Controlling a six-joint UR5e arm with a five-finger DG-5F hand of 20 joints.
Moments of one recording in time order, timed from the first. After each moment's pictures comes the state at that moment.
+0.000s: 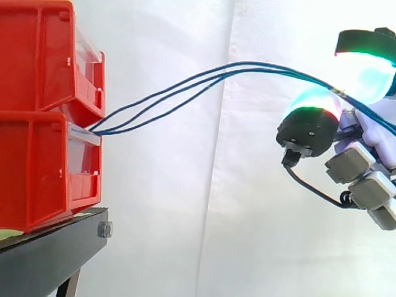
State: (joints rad) arm 0.06 -2.14 -1.19 -3.28 -1.54 0.19
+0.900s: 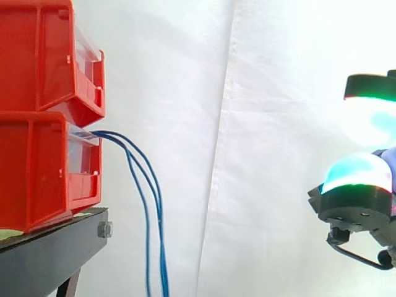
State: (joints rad) arm 0.09 -2.14 -1.29 -3.21 -1.56 0.21
